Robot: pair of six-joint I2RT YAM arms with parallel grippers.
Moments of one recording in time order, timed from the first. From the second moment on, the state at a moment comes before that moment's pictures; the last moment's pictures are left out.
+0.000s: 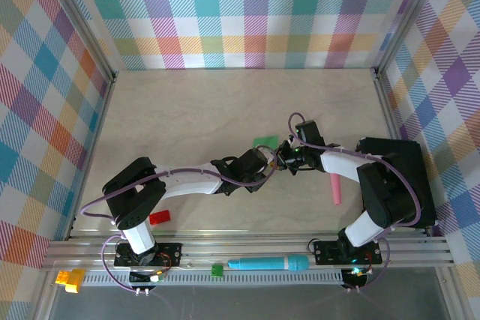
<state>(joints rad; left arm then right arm) -1.00 1.73 0.99 -0.19 -0.26 -0.09 0.41 1.58 0.74 -0.06 -0.64 1.12</state>
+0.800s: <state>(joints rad) -1.00 1.74 0.95 -0.15 -0.29 -0.08 0.39 1.60 0.78 -0.13 -0.67 1.12</state>
